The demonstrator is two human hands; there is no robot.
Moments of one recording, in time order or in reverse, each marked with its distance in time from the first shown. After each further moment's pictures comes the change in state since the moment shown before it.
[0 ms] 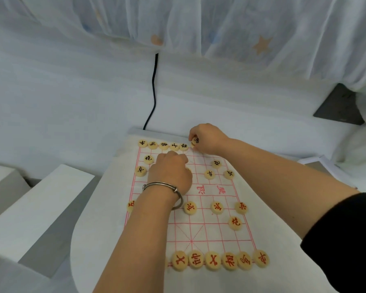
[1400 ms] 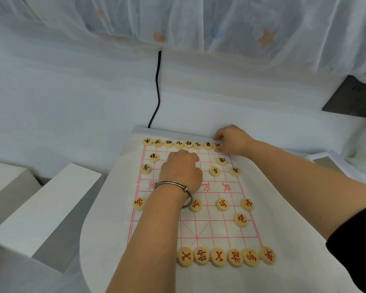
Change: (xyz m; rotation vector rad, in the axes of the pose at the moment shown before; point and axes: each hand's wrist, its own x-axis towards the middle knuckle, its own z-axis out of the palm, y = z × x) left_hand 0.000 0.008 0.006 -0.037 -0.018 0.045; right_hand -0.017 0.052 0.010 0.049 -0.042 0.193
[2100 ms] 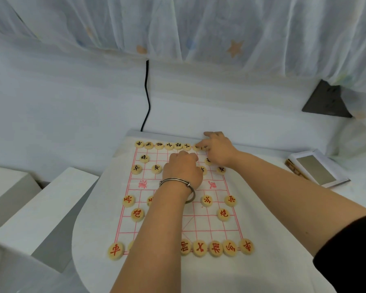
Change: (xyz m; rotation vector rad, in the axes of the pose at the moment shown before) left_hand 0.002 0.033 0.013 0.040 -0.004 -0.039; right_hand -0.034 -0.013 0.007 -0.016 -0.017 -0.072
